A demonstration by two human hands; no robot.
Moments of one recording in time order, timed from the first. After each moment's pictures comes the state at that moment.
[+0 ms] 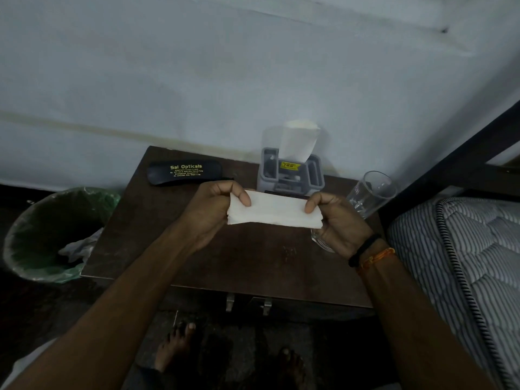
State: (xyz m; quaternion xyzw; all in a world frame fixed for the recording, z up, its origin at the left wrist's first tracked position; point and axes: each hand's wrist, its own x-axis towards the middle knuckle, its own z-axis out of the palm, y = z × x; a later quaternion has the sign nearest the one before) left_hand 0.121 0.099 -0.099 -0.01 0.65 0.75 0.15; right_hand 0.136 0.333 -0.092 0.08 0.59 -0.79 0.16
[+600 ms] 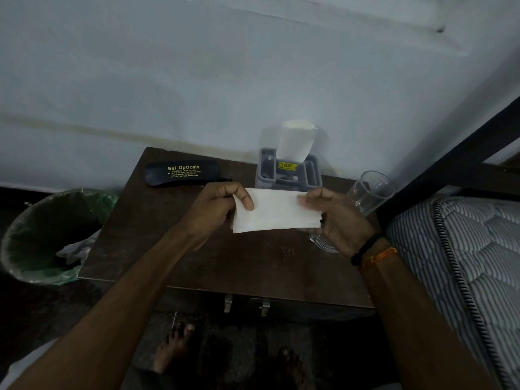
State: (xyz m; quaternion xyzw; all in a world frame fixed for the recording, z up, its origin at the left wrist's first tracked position) left_hand 0.121 0.099 -0.100 0.07 0.74 0.66 0.13; right_hand 0.136 0.344 -0.086 0.11 0.63 -0.75 0.16
